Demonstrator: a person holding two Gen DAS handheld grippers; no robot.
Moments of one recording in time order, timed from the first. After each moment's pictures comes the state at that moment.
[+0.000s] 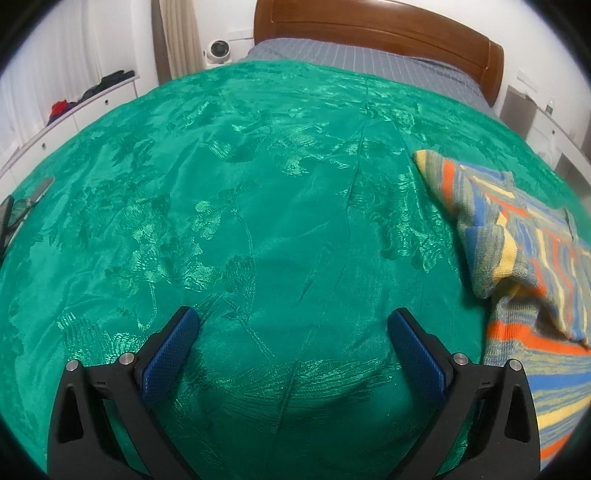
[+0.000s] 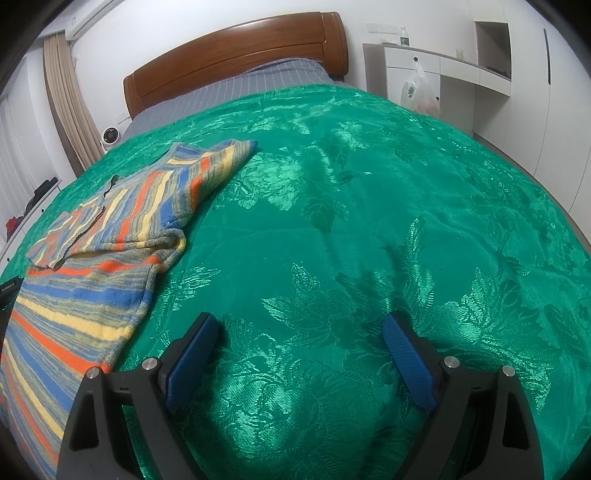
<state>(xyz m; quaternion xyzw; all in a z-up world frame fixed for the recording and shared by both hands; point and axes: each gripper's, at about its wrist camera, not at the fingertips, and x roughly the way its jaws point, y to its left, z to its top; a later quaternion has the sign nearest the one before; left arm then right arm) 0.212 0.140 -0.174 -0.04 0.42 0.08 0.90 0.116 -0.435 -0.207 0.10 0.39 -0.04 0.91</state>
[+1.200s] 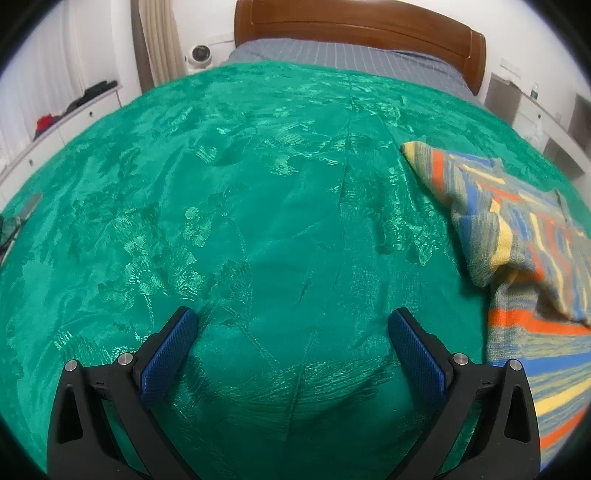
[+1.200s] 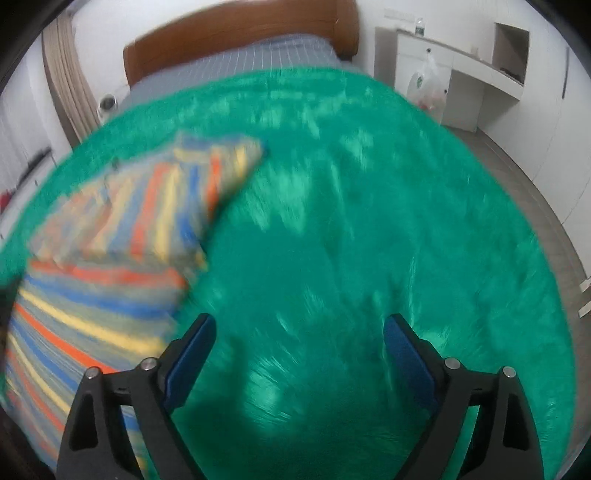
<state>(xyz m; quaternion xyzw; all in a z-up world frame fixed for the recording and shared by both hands) 0.214 0.137 -0.177 -0.01 0.42 0.06 0.91 0.138 -0.424 -0.147 0.08 0.44 -0.03 0.89</state>
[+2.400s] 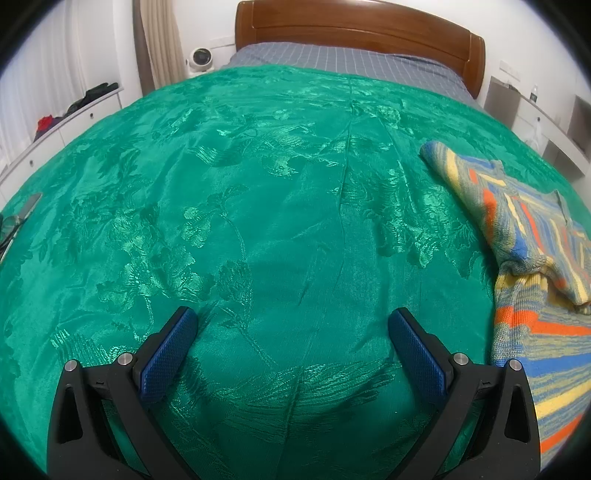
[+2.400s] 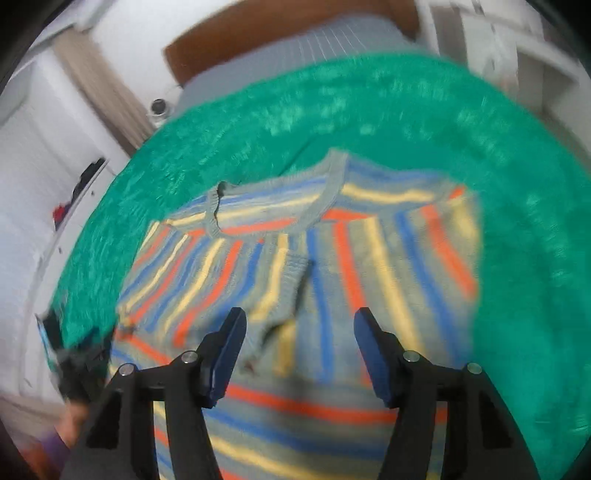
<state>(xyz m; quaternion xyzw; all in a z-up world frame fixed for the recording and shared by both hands) 0.213 0.139 -0.180 -0.02 0.41 0.06 0.91 0.224 -0.308 -0.124 0.13 0.46 0.09 0.87</state>
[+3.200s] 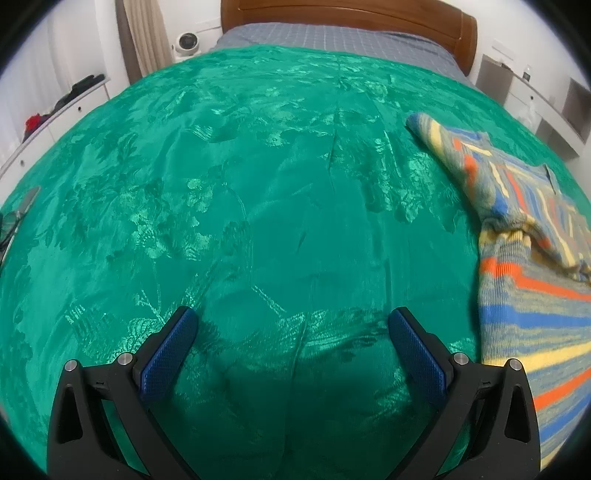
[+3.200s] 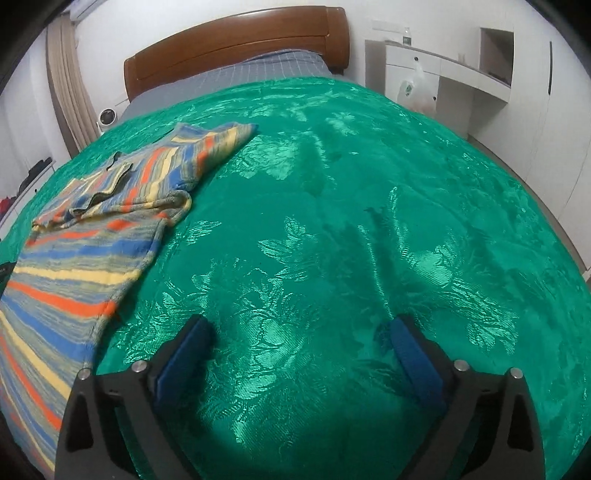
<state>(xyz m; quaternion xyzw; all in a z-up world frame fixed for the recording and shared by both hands) 0.195 0.138 -0.177 0.00 0.46 0.04 0.89 0.083 -0.430 -0.202 0.07 0.41 -0.05 0.91</state>
